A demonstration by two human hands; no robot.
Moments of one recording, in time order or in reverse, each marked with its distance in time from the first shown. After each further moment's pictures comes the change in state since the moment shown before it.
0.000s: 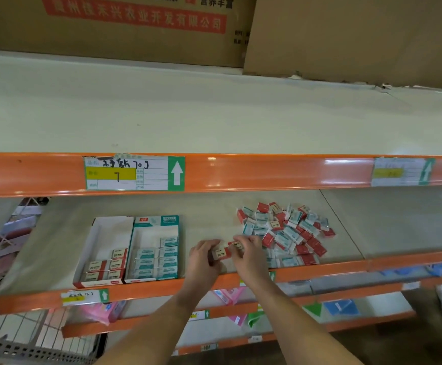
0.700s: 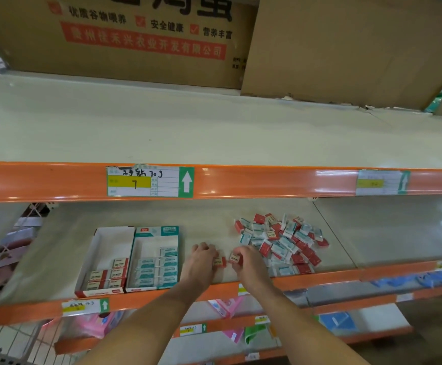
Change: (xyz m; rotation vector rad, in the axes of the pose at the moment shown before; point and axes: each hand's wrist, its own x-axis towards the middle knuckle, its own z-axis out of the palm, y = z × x) left_hand 0.016 0.014 -0.021 0.483 -0.095 0.191; right_hand 0.003 0.002 -0.010 -0.181 -0.063 -0.065
